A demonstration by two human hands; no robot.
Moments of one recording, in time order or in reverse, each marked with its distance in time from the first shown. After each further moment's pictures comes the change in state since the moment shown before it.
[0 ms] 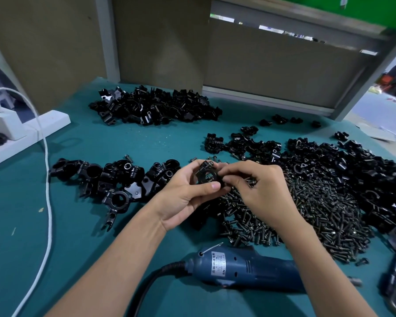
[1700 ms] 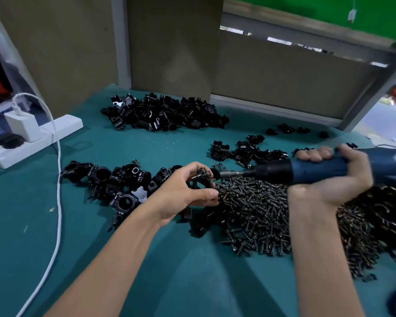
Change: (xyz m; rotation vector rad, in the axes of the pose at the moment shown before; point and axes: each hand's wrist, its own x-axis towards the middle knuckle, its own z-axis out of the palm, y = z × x) left_hand -0.002 0.017 -0.009 0.416 0.149 -0.013; right_hand 0.030 -0.001 -0.037 1.509 1.060 0.334
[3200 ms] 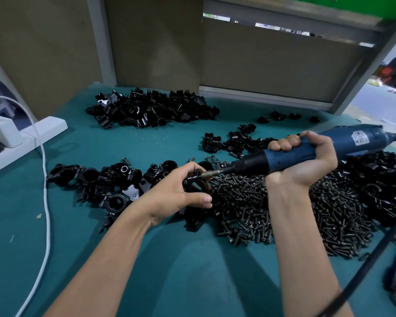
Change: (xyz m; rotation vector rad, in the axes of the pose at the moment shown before) left_hand -0.007 0.003 -0.001 0.322 -0.089 -0.046; right_hand 0.000 0.023 0.000 0.046 0.036 0.163
